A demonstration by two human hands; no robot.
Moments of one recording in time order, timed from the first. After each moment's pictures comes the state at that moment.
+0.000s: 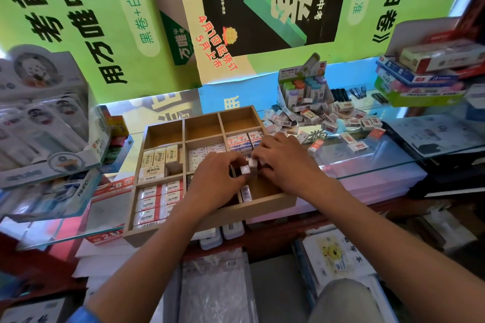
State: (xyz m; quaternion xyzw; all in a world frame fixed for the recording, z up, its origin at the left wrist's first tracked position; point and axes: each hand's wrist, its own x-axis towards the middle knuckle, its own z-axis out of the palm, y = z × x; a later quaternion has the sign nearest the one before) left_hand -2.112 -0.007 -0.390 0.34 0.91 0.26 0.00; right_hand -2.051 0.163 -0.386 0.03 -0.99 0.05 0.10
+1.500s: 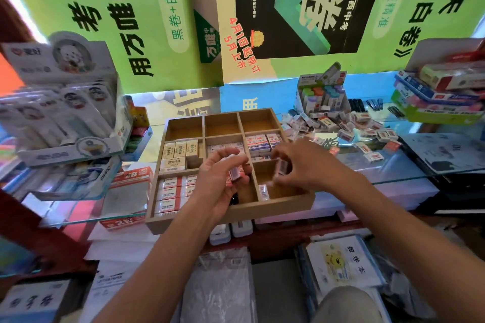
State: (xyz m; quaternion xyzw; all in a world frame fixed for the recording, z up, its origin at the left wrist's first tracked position) left_hand -2.087 -0.035 -0.366 -0.05 0.50 0.82 0.26; right_hand -2.047 0.155 -0.352 -0.01 -0.99 0.15 0.00
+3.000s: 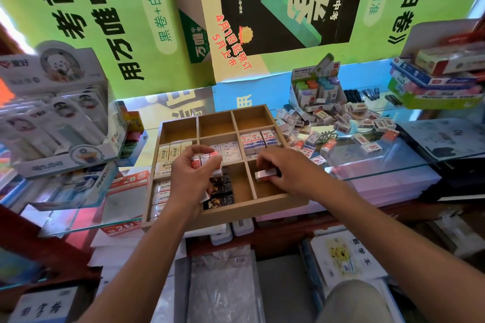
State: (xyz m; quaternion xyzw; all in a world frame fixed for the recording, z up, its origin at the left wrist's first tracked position) left_hand -2.114 -0.057 -0.394 0.06 0.75 0.66 0.05; right_hand -2.051 0.149 -0.388 0.07 -0.97 0.23 0.03
